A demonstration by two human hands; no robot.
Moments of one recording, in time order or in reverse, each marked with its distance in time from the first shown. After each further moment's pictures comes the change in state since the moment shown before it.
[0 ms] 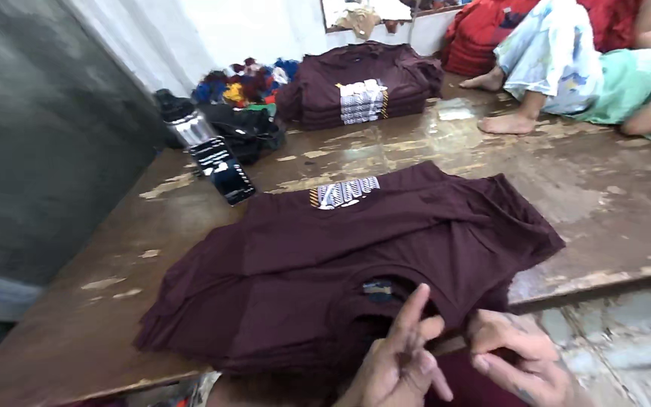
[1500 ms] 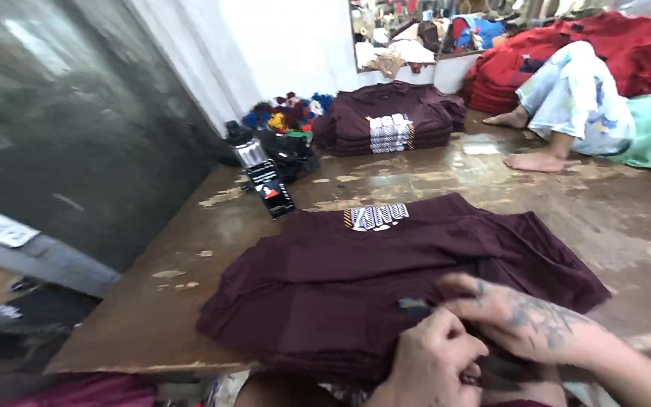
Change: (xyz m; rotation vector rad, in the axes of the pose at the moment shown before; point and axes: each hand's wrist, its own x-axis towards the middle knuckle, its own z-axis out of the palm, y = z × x) left_hand 0.034 -0.001 -0.006 0.901 0.133 0.253; right_hand 0.100 0.012 -0.024 -0.379 -0.548 -0.035
